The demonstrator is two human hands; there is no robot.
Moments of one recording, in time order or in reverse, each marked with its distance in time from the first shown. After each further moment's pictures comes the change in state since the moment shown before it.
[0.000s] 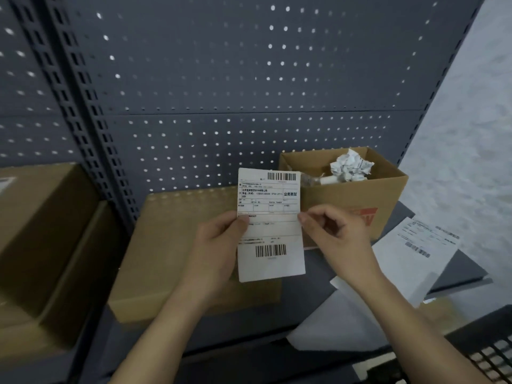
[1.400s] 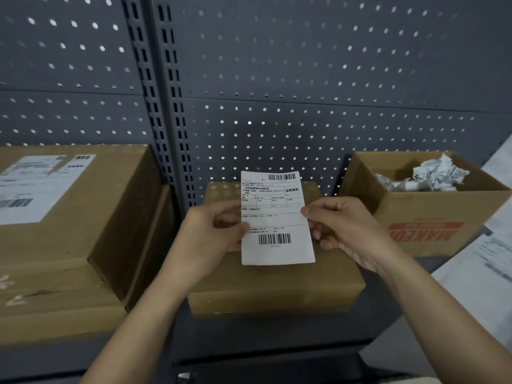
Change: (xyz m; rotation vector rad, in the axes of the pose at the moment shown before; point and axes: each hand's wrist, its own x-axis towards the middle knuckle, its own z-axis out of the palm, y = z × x) left_hand 0.023 -0.011 -0.128 0.180 0.037 -0.023; right_hand 0.051 -0.034 0.094 0.368 -0.348 0.596
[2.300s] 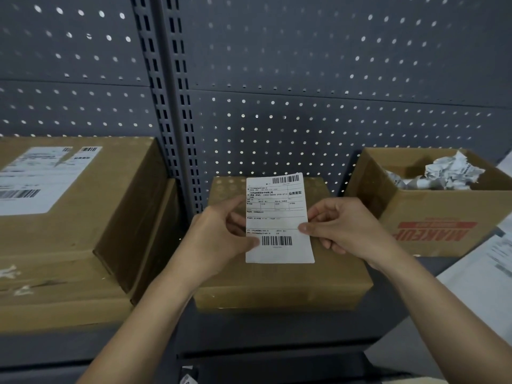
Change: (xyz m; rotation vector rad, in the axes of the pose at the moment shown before) left_hand 0.002 -0.006 -0.002 0.396 -0.058 0.077; right_hand 0.000 0.001 0.004 -0.392 0.006 -0.007
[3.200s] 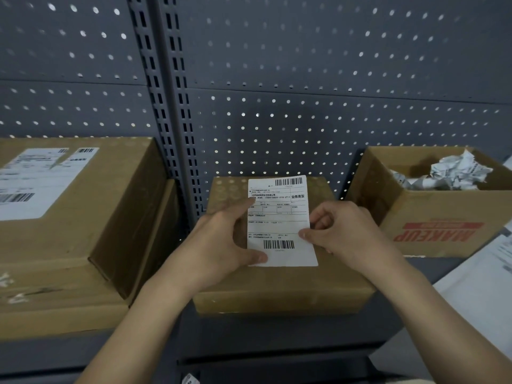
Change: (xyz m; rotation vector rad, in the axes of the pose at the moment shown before) left_hand 0.003 0.002 -0.003 0.260 -0.076 -0.001; right_hand -0.004 -0.001 0.013 -0.441 0.149 -0.040
